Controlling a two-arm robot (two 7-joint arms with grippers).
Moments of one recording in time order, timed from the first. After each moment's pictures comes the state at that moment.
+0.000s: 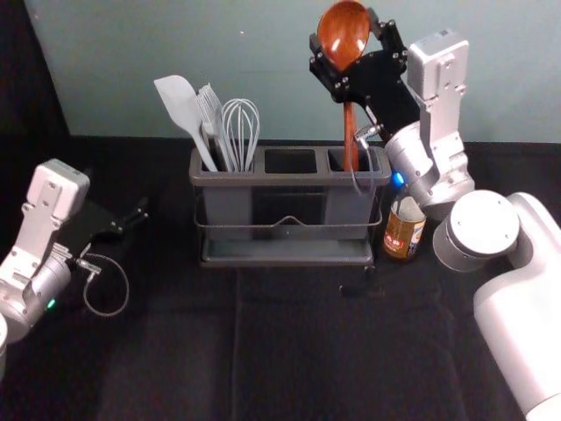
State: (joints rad) left arm -0.20 0.60 0.45 -1.41 -0.25 -0.12 0.03; right arm 0.48 0.06 -0.27 -1.22 -0.06 -0.35 0.17
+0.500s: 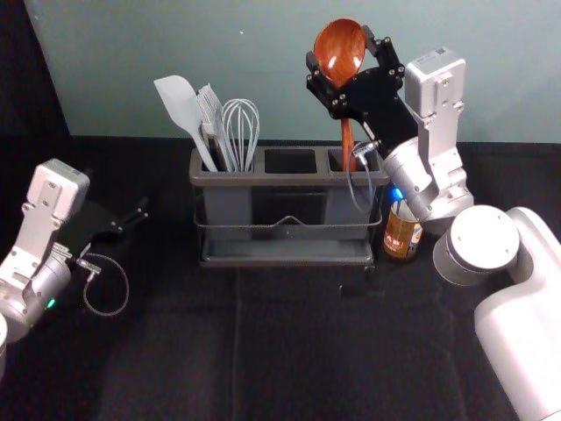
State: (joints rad) left arm -0.20 0.60 0.45 -1.41 -0.25 -0.12 0.03; right arm 0.44 0.07 -0.27 -1.24 -0.06 -0.35 0.18
